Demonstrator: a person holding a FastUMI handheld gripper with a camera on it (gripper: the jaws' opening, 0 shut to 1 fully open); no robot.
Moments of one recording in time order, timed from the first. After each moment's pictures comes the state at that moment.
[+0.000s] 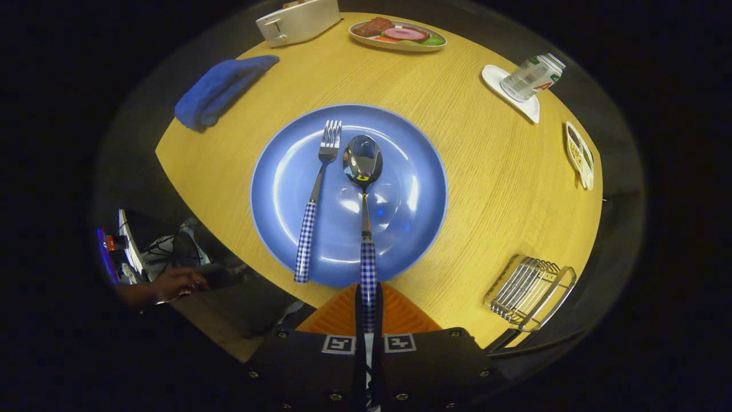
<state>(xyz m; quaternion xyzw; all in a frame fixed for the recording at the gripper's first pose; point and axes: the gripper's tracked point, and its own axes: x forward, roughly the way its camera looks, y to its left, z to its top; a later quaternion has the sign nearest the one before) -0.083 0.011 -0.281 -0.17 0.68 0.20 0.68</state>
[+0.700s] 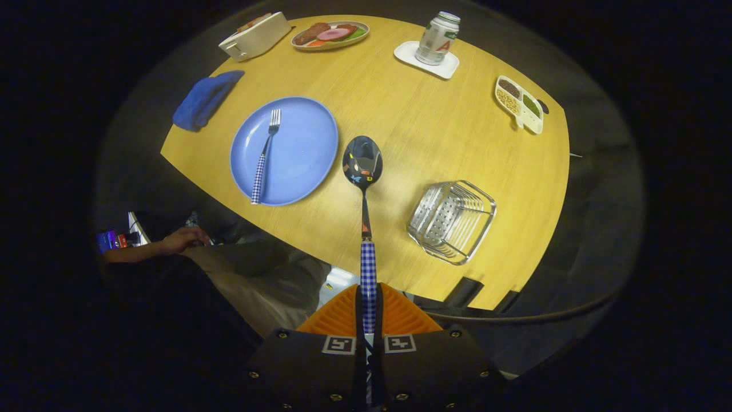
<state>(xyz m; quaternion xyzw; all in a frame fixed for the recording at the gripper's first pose) -0.116 -0.145 -0.188 -0.16 0.73 0.14 0.65</state>
